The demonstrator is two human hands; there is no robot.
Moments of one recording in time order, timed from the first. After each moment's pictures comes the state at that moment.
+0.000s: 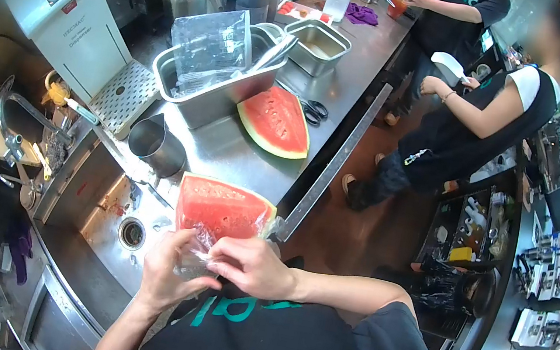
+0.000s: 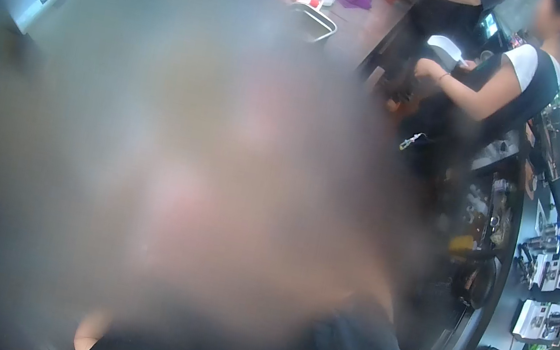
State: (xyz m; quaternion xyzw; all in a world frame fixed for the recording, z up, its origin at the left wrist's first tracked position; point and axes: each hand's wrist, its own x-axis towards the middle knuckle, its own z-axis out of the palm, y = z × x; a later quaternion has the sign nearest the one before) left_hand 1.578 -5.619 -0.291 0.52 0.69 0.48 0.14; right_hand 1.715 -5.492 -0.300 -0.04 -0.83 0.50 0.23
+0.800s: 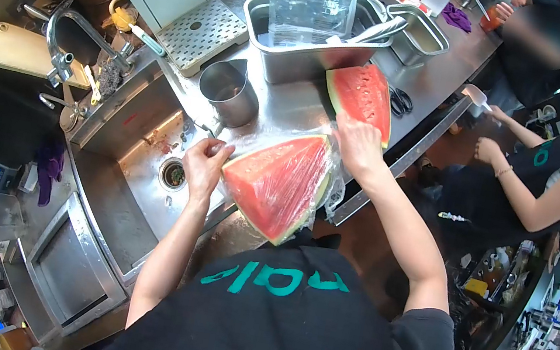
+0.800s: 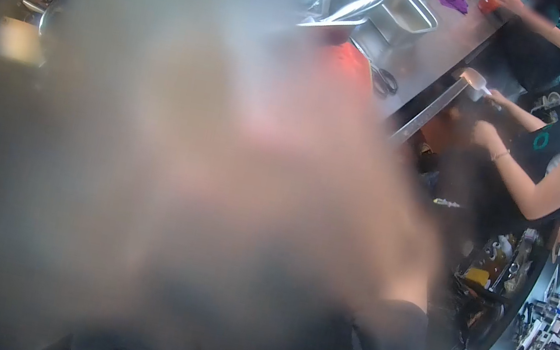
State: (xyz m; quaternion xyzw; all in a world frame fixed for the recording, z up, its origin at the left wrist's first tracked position) left_hand 1.499 -5.584 -0.406 0.18 0.87 0.45 0.09; right_hand 1.646 -5.345 -0.373 -0.23 -0.97 -0.03 0.09
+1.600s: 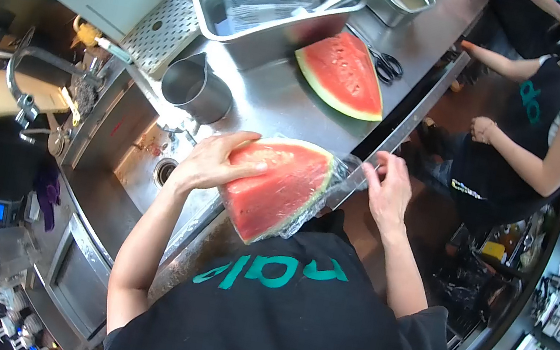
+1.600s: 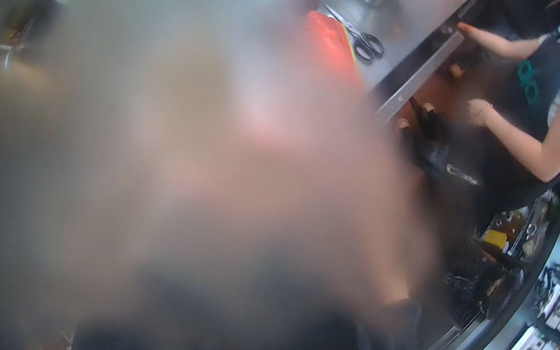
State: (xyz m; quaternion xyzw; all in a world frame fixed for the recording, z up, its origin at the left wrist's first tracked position) left_hand 1.499 -5.532 -0.347 0.52 0.74 0.20 0.37; right_hand 1.765 -5.383 -0.392 -0.41 -0.85 0.17 0.28
